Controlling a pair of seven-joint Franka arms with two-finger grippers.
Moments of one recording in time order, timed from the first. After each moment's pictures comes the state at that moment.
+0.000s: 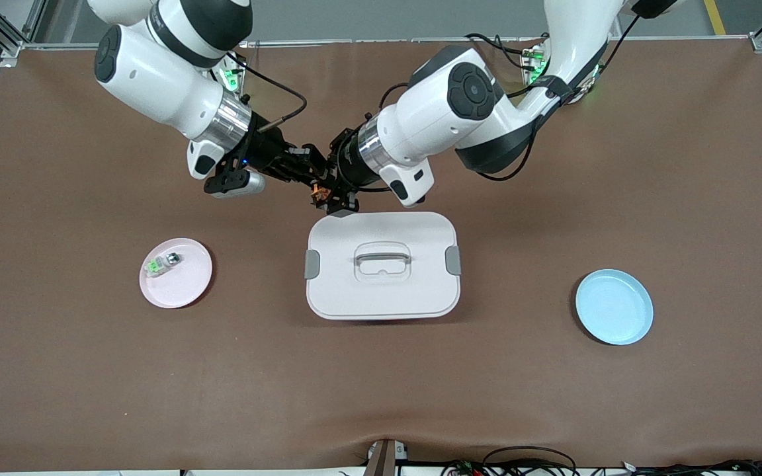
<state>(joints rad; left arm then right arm) -0.31 0.58 -0.63 -1.32 -0.22 2.25 -2.26 0.40 0.01 0.14 -1.95 0.68 2.29 0.40</state>
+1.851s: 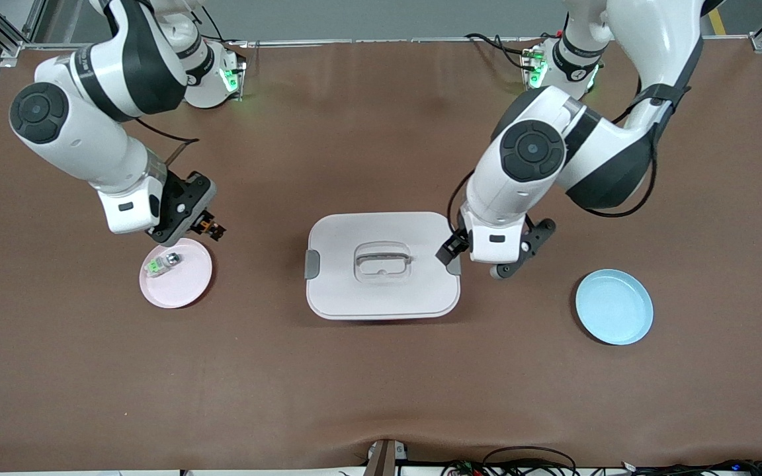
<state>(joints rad) -0.09 0.56 -0.62 -1.30 0.26 1.74 -1.33 0.15 0.08 0.11 -1.87 0.06 1.95 -0.83</state>
